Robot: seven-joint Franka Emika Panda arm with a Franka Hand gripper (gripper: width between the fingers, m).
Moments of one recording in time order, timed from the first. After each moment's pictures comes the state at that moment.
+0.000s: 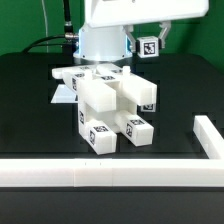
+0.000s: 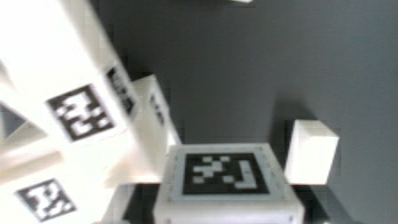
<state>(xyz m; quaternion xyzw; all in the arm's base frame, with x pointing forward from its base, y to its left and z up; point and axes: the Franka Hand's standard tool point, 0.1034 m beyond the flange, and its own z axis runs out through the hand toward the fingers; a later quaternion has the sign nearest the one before) 0.482 0.042 0.140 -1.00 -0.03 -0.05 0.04</state>
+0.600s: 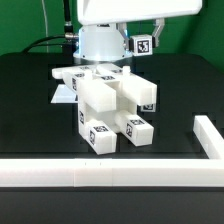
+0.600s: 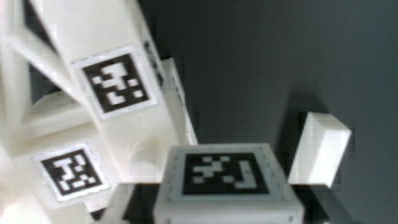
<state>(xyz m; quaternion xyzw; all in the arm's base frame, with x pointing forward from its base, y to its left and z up) 0.482 0.032 0.136 -1.00 -0.08 -0.05 0.04</state>
